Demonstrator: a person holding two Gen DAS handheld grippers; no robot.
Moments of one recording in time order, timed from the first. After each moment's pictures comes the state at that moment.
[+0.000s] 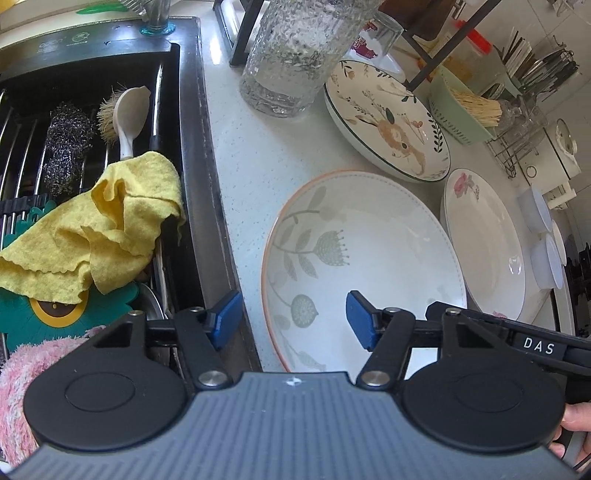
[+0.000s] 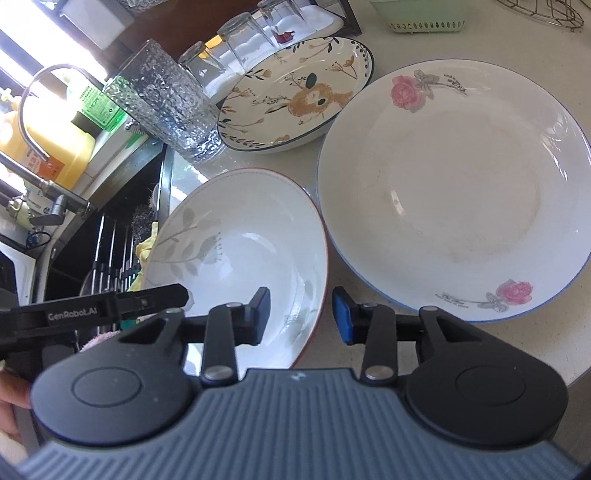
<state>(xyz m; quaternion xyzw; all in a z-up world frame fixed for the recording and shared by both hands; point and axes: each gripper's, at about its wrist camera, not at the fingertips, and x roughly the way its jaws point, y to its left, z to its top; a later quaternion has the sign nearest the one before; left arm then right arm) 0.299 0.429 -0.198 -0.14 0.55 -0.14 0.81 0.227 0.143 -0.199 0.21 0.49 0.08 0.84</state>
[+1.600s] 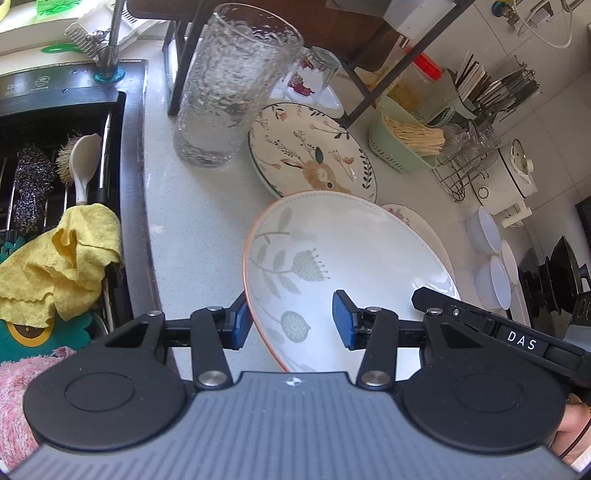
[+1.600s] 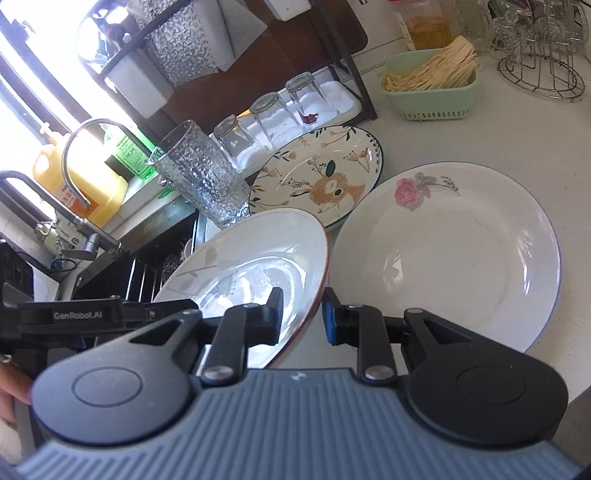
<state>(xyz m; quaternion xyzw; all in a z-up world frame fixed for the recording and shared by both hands) 0.303 0.396 -0.136 -0.16 0.52 -0.19 0.82 0.223 0.102 -0.139 0.22 0.41 0.11 0.88</state>
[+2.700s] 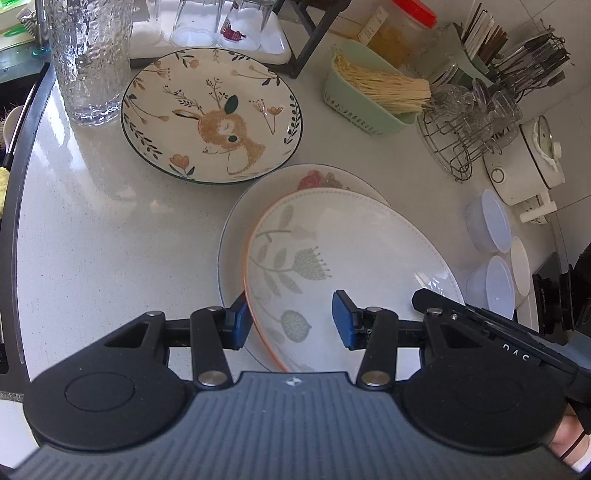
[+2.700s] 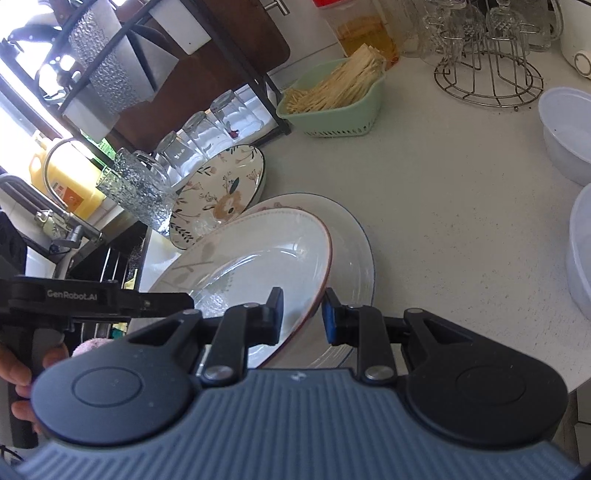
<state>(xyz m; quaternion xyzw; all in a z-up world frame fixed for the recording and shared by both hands) 0.322 0.230 -0.146 -0.16 0.57 -0.13 0.79 0.245 -0.042 -0.157 0.19 0.44 0.14 0.86</state>
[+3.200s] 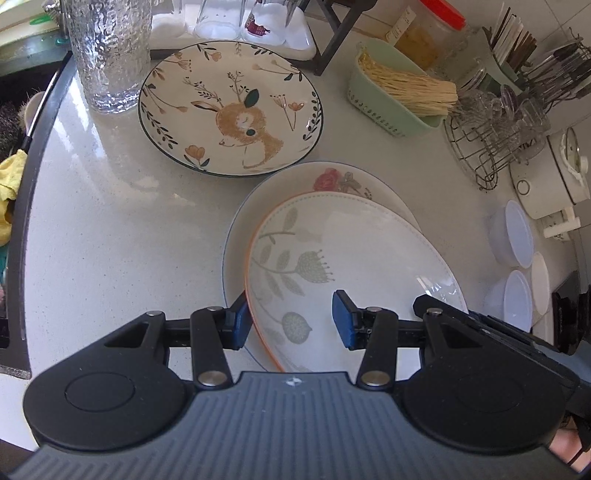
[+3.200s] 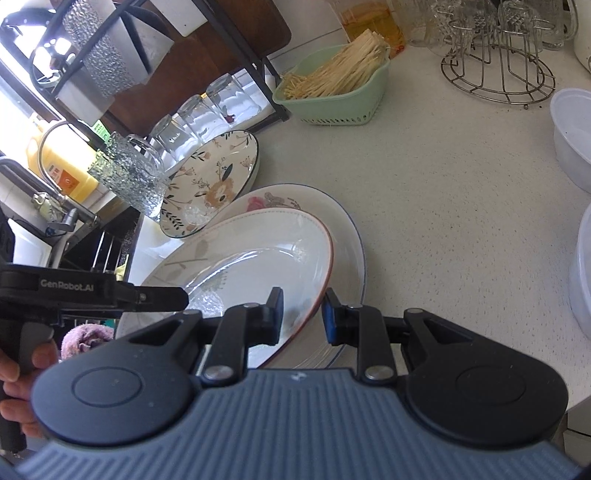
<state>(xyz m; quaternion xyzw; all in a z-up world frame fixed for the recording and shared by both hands) 0.321 0.216 -0.147 -0.15 0.58 -0.07 0.80 0.259 -0.041 -0.165 0.18 0.47 0.15 0.85</state>
